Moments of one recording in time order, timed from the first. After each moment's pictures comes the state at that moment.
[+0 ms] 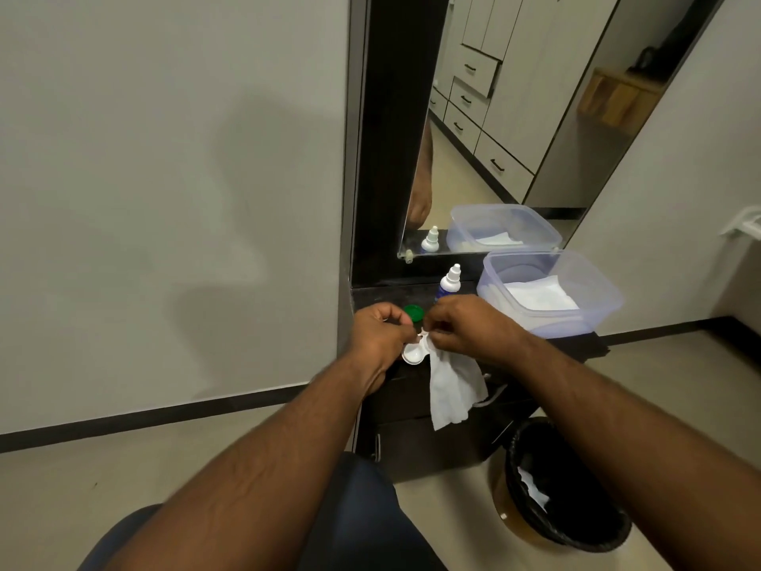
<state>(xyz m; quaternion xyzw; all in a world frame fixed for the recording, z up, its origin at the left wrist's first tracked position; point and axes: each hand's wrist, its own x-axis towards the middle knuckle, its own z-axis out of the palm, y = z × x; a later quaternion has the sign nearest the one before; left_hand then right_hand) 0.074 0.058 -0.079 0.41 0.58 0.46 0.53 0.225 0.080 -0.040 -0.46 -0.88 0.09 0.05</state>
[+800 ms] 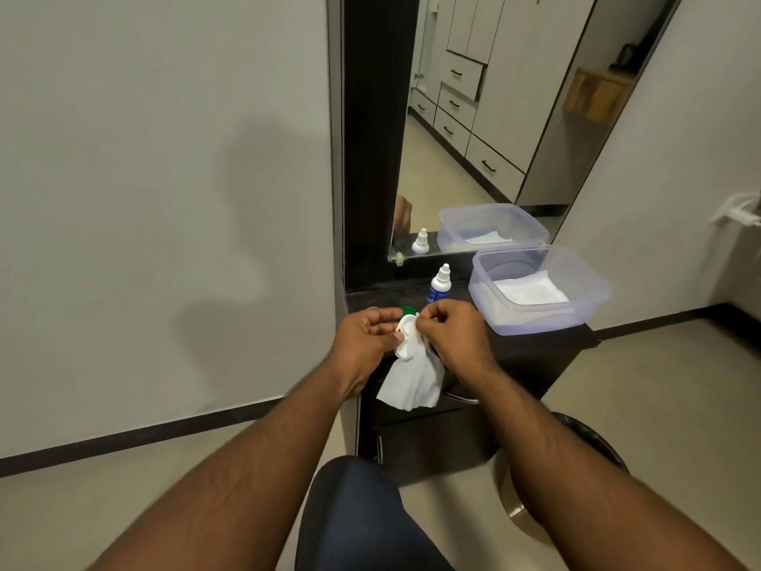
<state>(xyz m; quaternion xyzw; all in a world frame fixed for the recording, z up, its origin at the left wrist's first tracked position) 0.056 0.053 -0.087 0.46 0.50 0.45 0.58 0.199 0.057 -0.069 -0.65 -0.59 0.28 0.38</state>
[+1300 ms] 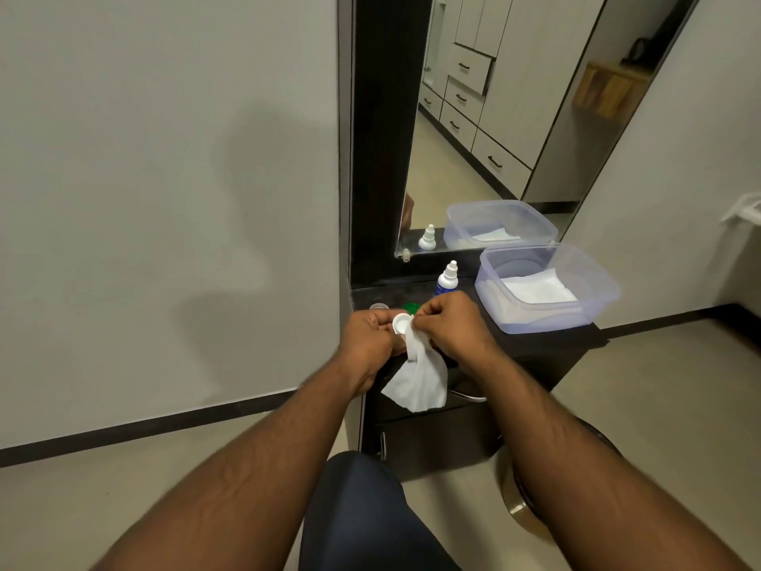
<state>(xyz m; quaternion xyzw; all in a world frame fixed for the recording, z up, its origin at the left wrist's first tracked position) 0.060 0.055 -0.089 0.41 0.53 0.44 0.59 0.192 0.066 -0.059 -0.67 -0.61 0.31 0.30</state>
